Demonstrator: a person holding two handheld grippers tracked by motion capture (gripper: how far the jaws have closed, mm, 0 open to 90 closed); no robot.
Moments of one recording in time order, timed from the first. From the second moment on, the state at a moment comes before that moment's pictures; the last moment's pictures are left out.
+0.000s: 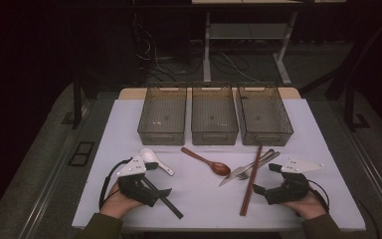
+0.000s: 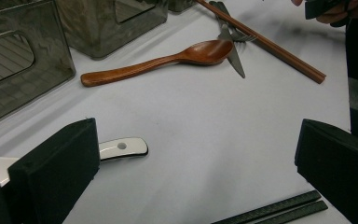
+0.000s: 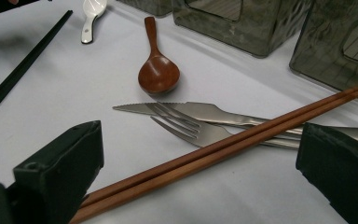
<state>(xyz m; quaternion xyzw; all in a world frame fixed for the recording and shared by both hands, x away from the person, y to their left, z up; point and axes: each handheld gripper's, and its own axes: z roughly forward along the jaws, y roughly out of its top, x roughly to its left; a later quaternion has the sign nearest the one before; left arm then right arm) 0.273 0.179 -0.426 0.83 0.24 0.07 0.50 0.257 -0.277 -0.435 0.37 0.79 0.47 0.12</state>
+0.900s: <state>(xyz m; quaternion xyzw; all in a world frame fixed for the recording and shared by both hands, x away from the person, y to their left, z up) 0.280 0.186 -0.423 0.85 0.25 0.09 0.45 0.260 -0.278 -0.436 0.38 0.79 0.47 0.12</state>
